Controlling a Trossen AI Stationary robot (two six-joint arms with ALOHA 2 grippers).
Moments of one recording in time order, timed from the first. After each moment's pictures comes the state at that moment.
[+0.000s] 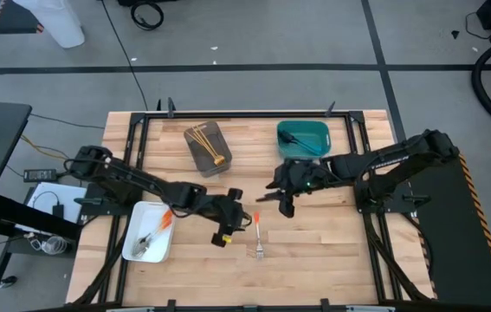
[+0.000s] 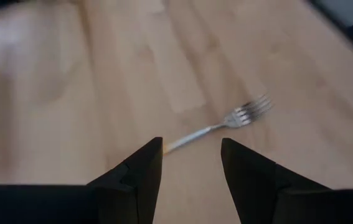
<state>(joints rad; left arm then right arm) -0.27 1.66 1.02 -0.05 -0.08 0.14 0.15 1.34 0.98 -0.30 0.14 0.35</state>
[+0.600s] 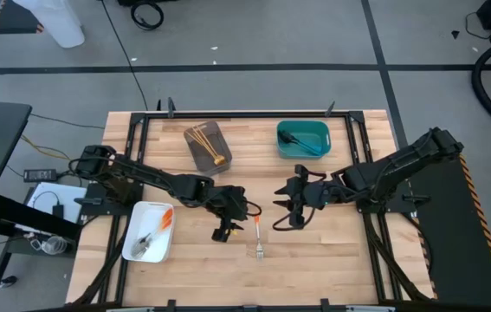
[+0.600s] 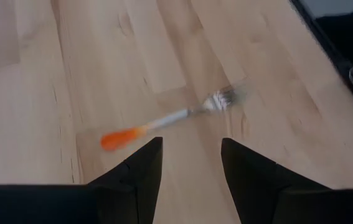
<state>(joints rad) -0.19 1.70 1.11 -0.22 0.14 0.06 0.35 1.28 0.98 -0.37 0.40 0.37</state>
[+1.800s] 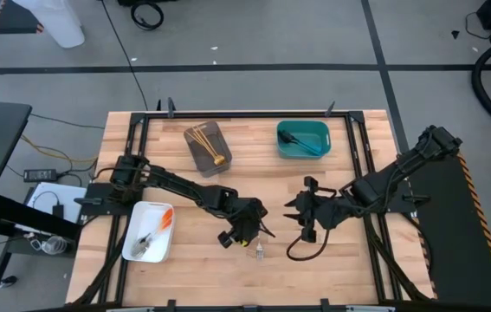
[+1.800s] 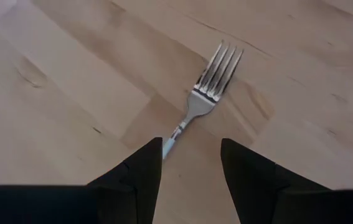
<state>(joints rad) -0.19 2.02 1.31 -0.22 0.27 0.67 0.52 1.26 0.98 -0.49 0.51 0.45</state>
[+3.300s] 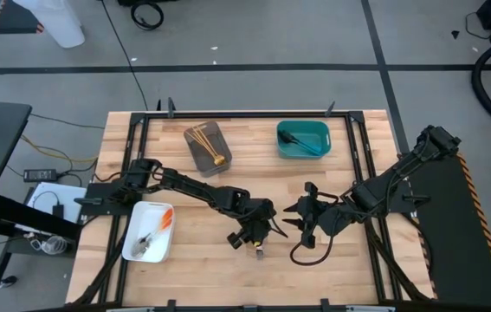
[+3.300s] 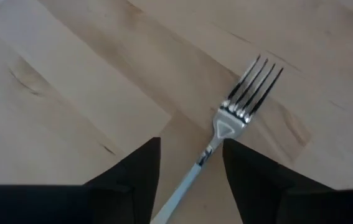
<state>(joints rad) -0.18 2.15 1.49 -0.30 0.30 0.64 0.58 1.27 0.91 -0.36 0.56 0.52</state>
